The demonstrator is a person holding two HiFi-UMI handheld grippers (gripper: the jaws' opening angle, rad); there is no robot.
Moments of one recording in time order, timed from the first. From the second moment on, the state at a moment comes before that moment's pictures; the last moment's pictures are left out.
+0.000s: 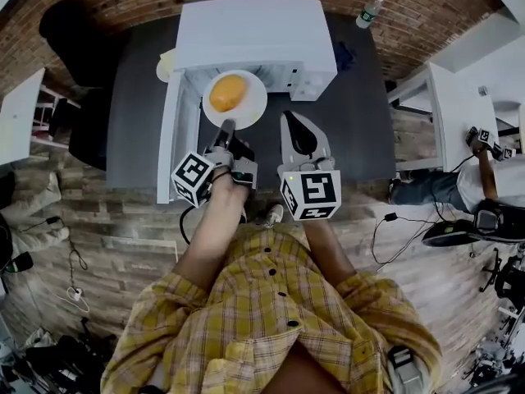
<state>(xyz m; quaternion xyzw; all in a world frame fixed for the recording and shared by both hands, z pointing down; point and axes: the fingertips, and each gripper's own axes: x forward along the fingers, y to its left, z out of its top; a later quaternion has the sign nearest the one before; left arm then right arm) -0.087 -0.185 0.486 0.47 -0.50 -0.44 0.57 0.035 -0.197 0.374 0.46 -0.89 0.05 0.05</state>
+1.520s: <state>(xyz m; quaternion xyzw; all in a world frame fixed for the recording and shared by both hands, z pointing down) -0.077 -0.163 0.369 0.51 -0.43 -0.50 0.56 0.022 -0.192 0.344 0.44 -0.90 0.04 0.02</state>
